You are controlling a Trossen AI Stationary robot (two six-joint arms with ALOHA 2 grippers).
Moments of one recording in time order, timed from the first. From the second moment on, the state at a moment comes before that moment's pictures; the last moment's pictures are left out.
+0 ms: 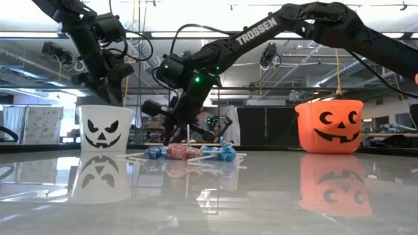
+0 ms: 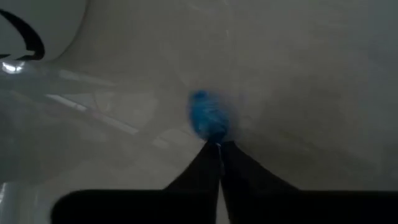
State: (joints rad) left arm 0.83 1.03 0.78 -0.64 -0.22 -0.24; right arm -0.26 2.51 2.06 -0.58 0.06 1.11
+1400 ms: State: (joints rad) left arm 0.83 1.01 0.78 -0.17 0.57 -0.27; right arm -0.17 2.22 2.06 -0.33 0.41 0.38
